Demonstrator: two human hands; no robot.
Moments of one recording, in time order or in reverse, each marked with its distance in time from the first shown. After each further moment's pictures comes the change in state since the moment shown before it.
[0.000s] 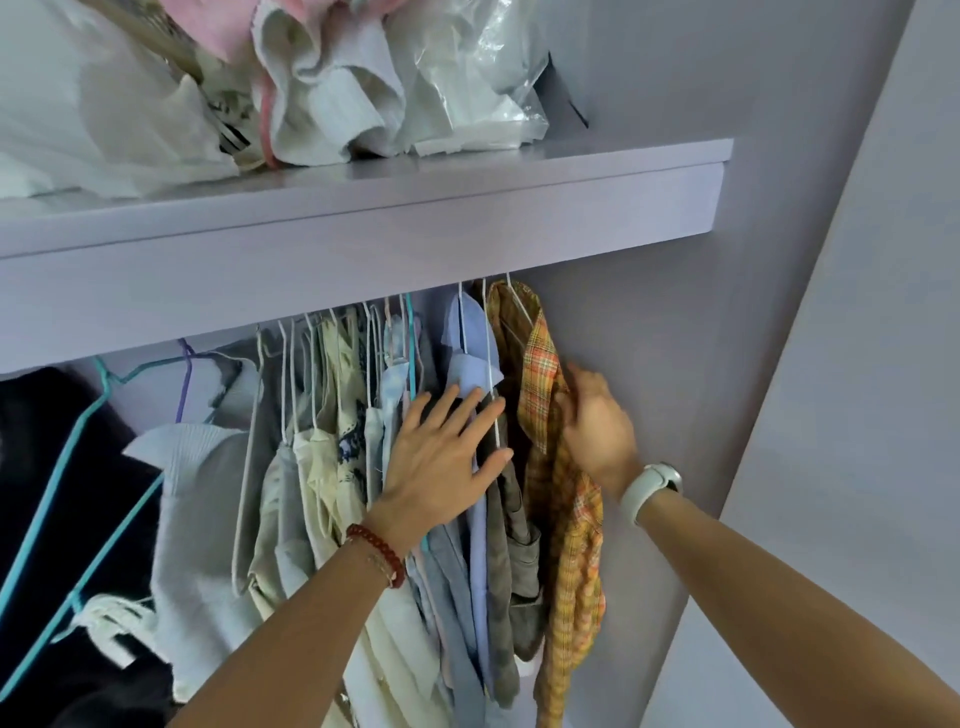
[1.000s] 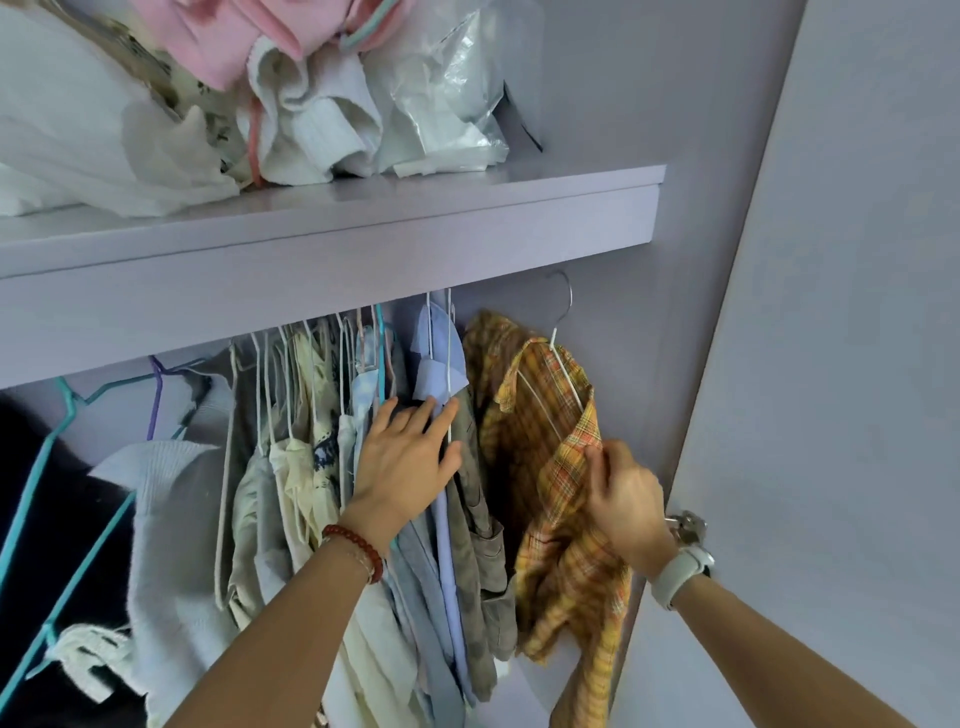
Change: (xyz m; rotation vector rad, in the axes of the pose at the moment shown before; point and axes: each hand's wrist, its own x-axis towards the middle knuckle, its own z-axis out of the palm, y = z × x) left_hand -0.006 -0.019 0.007 0.015 0.129 -0.008; right_hand -0.081 0.035 -0.012 -0.090 0.230 0.092
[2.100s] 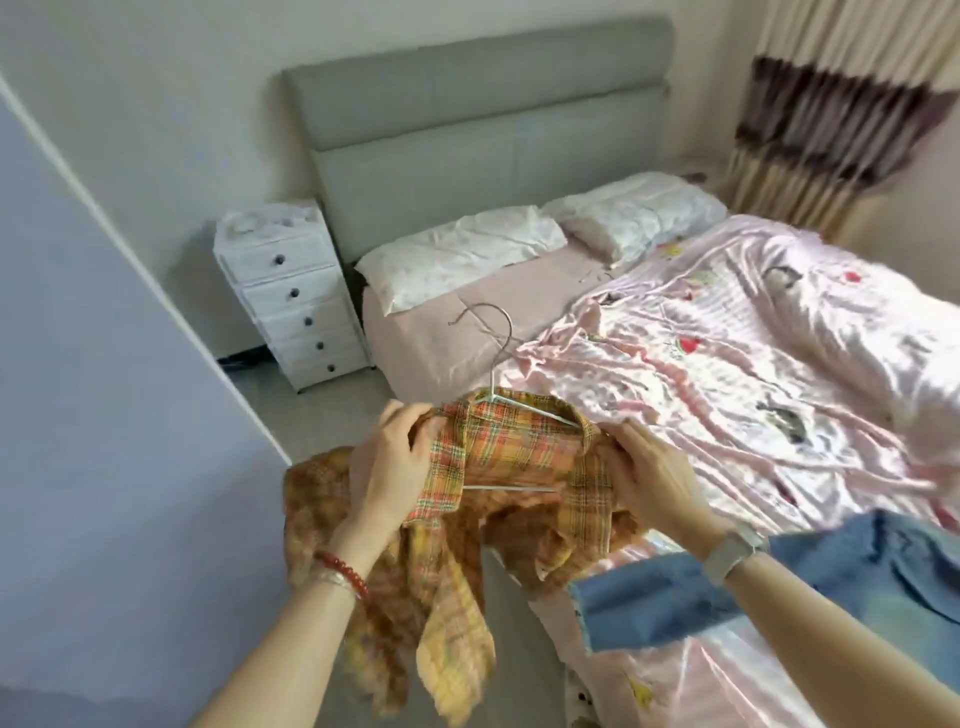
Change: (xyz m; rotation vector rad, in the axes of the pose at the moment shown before) left_hand -0.247 0.501 -0.182 -1.275 -0.413 0.822; right_hand -0.568 0.064 -0.399 -0.758 0.399 0.792
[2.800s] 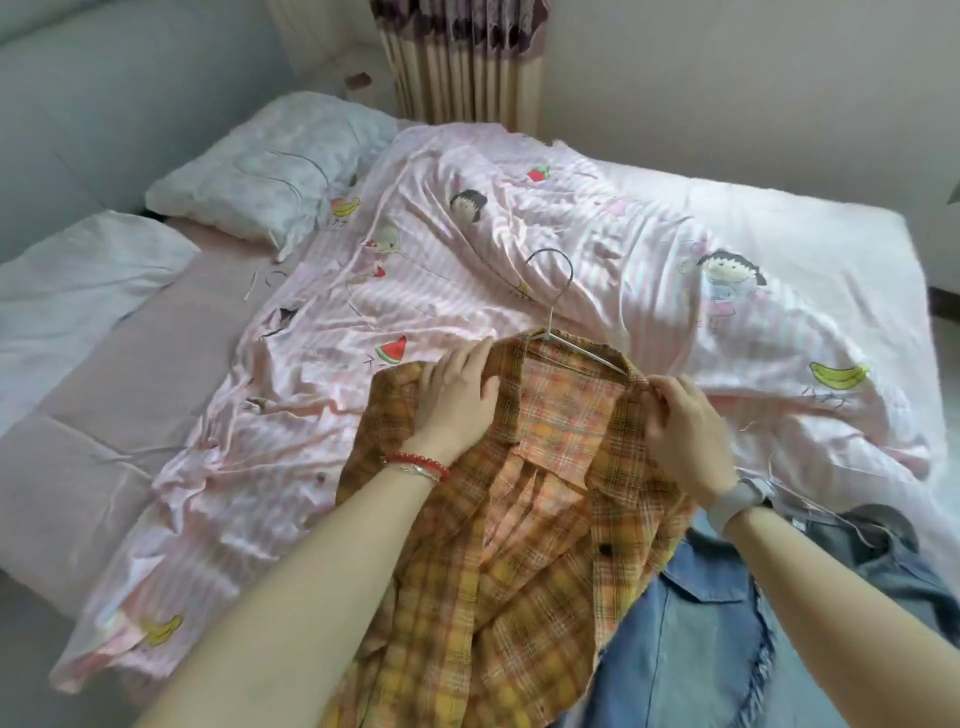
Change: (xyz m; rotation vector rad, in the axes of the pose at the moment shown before) left_hand 0.156 0.351 0.508 0.010 -0.780 0.507; right_hand -0.065 0.476 -0.123 -0.278 0.266 0.920
